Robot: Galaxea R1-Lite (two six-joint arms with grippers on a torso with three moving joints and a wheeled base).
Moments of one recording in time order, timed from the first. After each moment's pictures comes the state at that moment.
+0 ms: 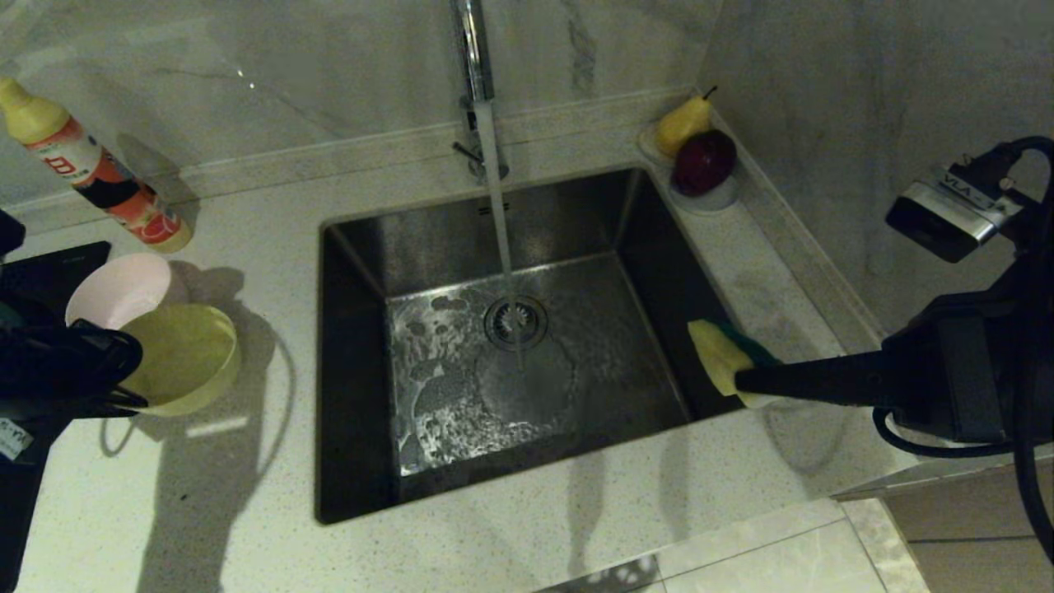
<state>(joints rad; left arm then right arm) 0.32 1.57 -1.22 0.56 -0.10 -0.84 0.51 1.30 -1.05 0.10 0.58 0.44</state>
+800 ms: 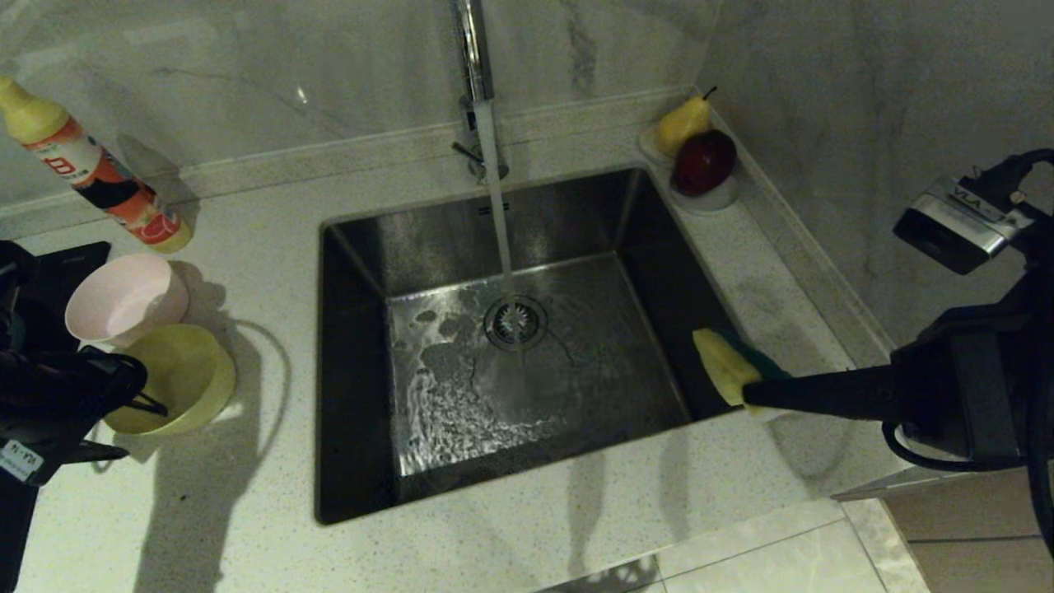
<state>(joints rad) 0.37 1.61 -1.16 0.51 -0.12 -0.85 0.50 1.28 -1.03 0.11 0.58 0.44</state>
